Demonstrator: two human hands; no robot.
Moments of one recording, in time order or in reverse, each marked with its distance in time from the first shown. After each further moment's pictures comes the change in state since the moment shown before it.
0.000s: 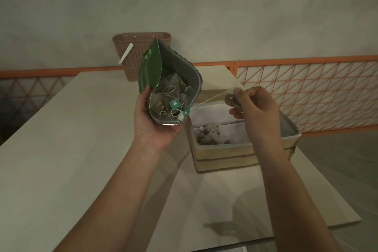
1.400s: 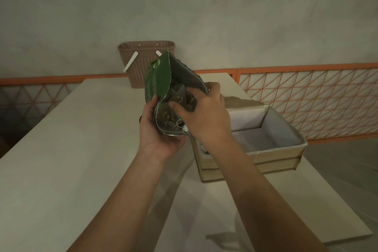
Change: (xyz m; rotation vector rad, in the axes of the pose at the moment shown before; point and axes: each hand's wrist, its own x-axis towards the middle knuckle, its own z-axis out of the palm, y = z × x) left_hand -0.008 0.001 0.003 0.067 0.103 -0.005; right_hand -0.005 -0.016 0.090 -0.786 -0.202 -0.291
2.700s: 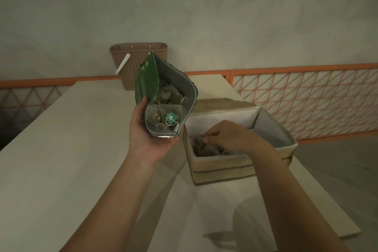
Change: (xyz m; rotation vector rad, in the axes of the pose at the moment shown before) left_hand 0.005 0.001 -0.003 -0.041 -0.051 -0.013; right_hand 0.006 0.087 -0.025 -0.048 -0.715 0.117
